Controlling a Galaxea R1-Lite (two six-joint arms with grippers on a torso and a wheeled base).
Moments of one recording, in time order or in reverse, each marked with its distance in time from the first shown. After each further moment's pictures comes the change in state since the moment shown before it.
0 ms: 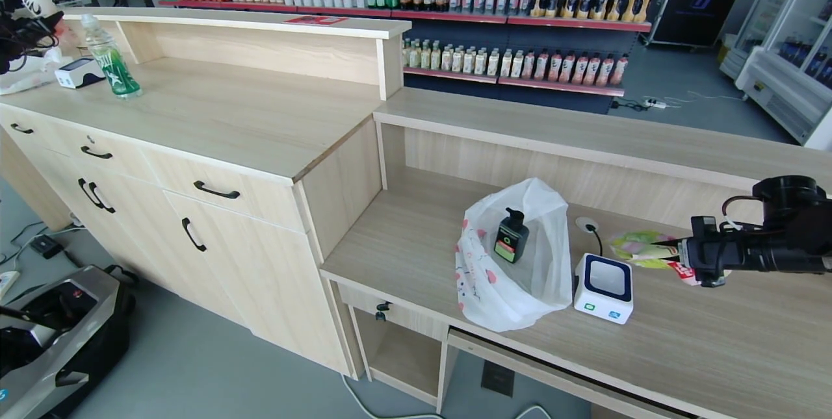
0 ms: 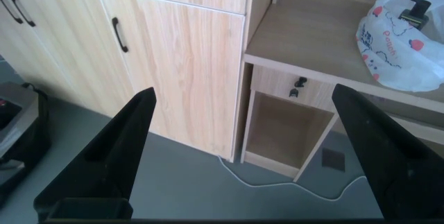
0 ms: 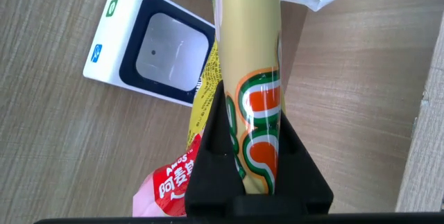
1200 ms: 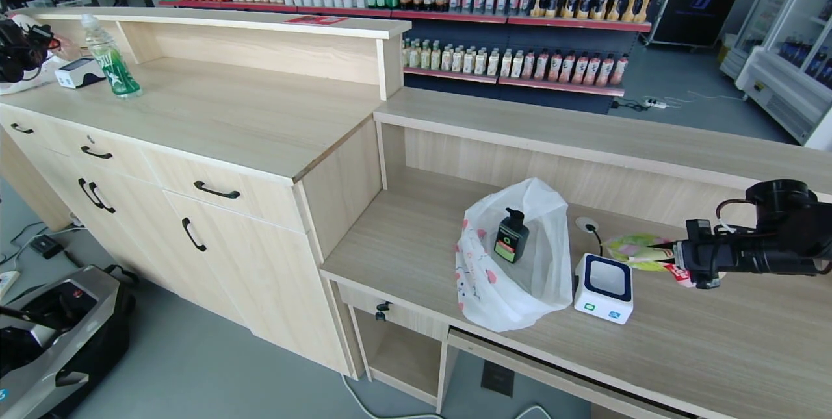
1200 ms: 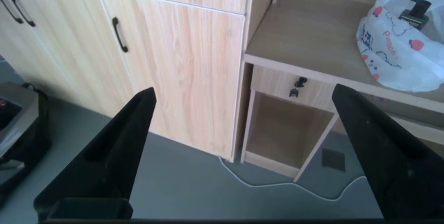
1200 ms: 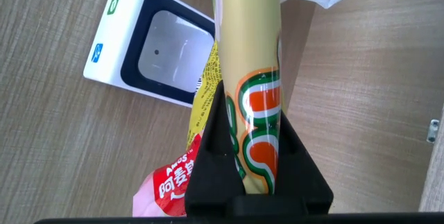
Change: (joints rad) left arm 0.000 0.000 0.000 0.000 0.000 0.000; right arm 0.001 0.037 -0.019 0.001 0.001 -0.002
